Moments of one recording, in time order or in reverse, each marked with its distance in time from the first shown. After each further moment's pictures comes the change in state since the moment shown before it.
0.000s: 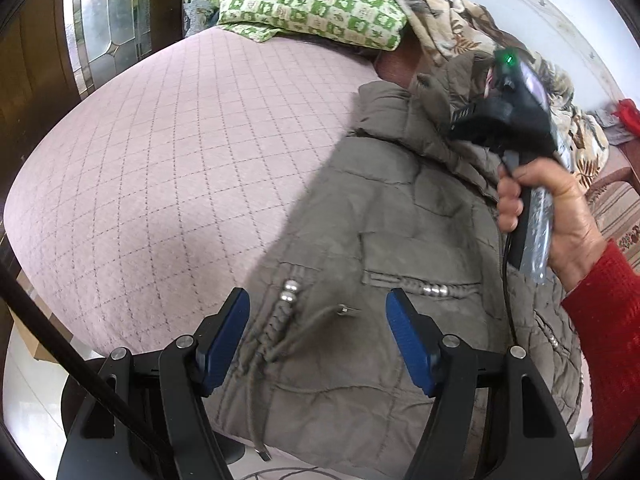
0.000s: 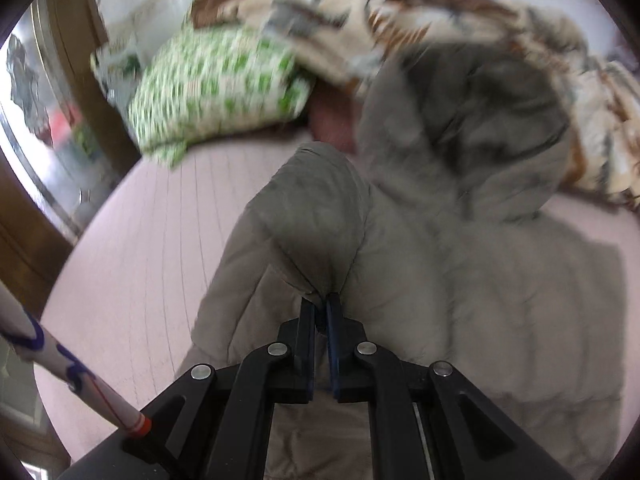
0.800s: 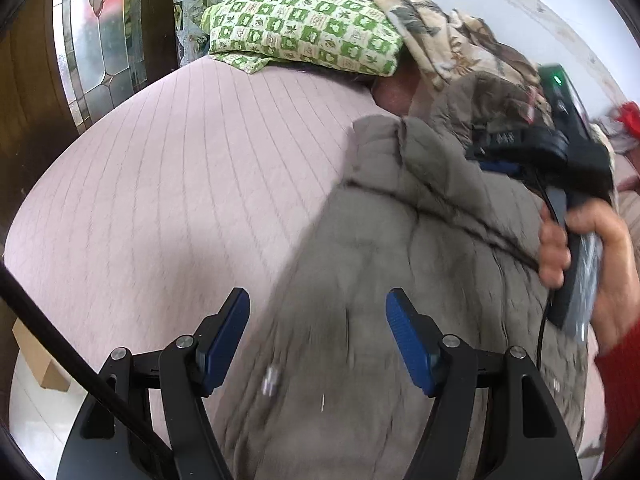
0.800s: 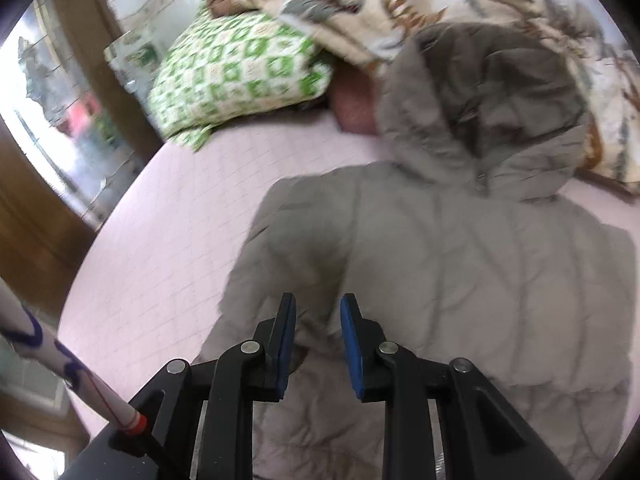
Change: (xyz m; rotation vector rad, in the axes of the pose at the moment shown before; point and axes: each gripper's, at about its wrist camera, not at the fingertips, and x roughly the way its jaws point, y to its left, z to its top) left arm 0.023 -0.029 0.062 0.022 -0.075 0.034; right arm -0.024 -0.008 0.001 0.011 0.042 0.065
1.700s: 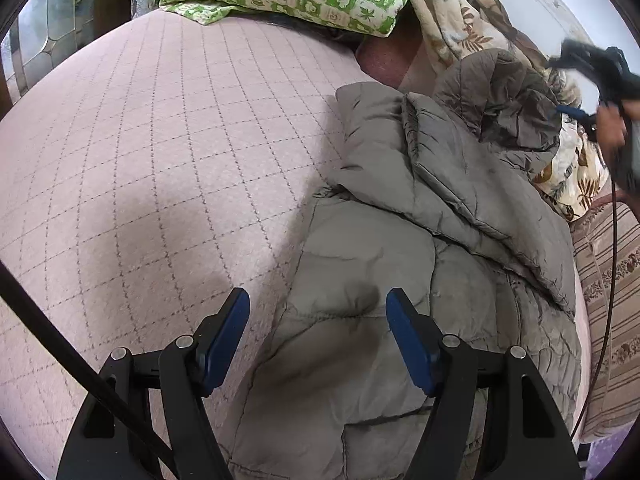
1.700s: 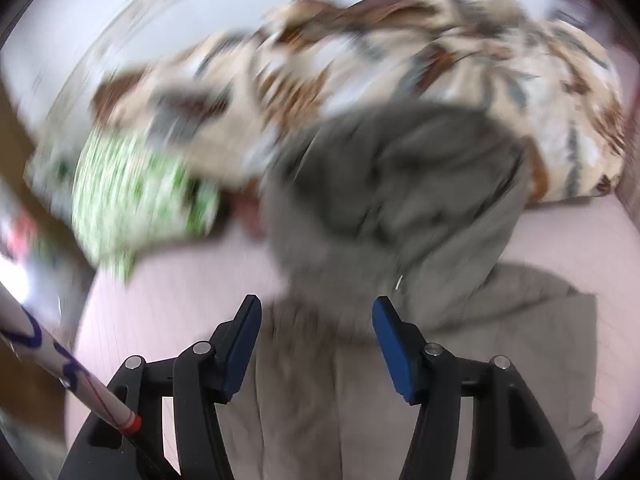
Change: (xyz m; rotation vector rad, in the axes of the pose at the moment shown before) left arm 0.107 0.006 0.040 -0.006 0.133 -0.170; right arm -0.014 -0.107 0.136 0.322 -0.163 -0.137
